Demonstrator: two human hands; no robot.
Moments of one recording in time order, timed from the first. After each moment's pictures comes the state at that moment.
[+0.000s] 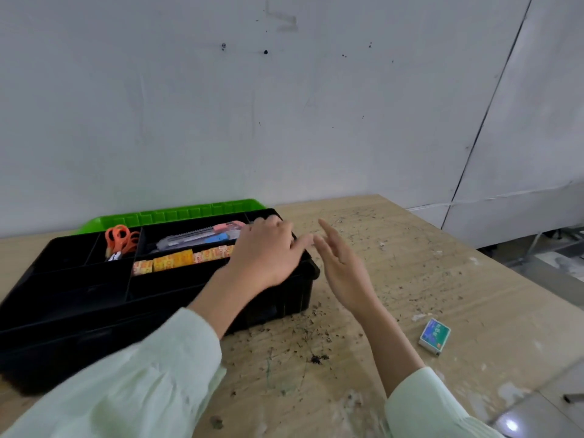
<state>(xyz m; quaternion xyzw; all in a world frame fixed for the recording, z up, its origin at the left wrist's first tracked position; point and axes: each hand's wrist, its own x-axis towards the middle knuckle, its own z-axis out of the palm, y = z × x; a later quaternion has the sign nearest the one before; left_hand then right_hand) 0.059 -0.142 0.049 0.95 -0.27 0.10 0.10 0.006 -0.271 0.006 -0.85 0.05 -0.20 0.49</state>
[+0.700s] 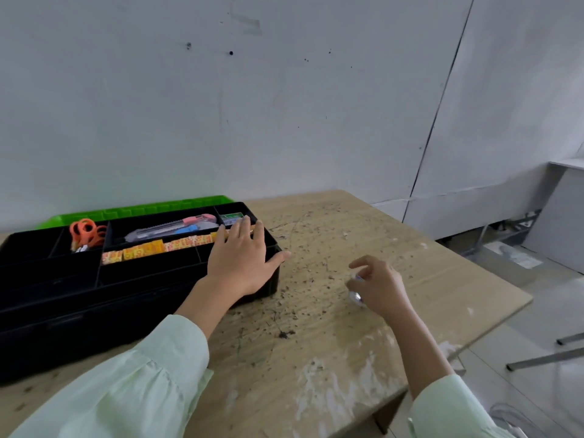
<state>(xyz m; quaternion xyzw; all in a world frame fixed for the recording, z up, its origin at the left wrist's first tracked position) 0.040 -0.143 0.022 0.95 -0.27 0.12 0.02 -0.069 -0.345 -0.008 -0.87 0.27 -0.16 0.37</state>
